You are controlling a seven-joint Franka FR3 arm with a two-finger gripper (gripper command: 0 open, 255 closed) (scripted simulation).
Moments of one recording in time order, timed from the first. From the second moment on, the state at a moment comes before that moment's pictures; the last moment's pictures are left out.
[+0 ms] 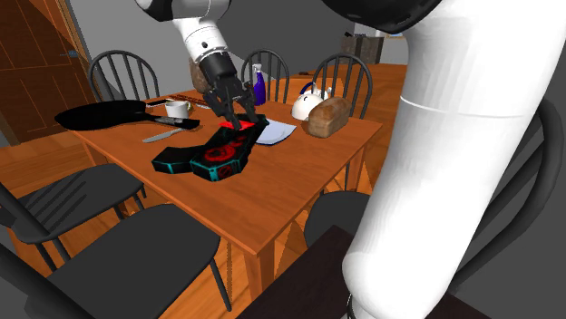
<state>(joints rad) -0.03 0.02 0.01 -1.72 -0.09 1.17 -0.17</state>
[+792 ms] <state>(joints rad) -0.16 0.09 -0.12 -1.64 -0.23 1.20 -0.46</state>
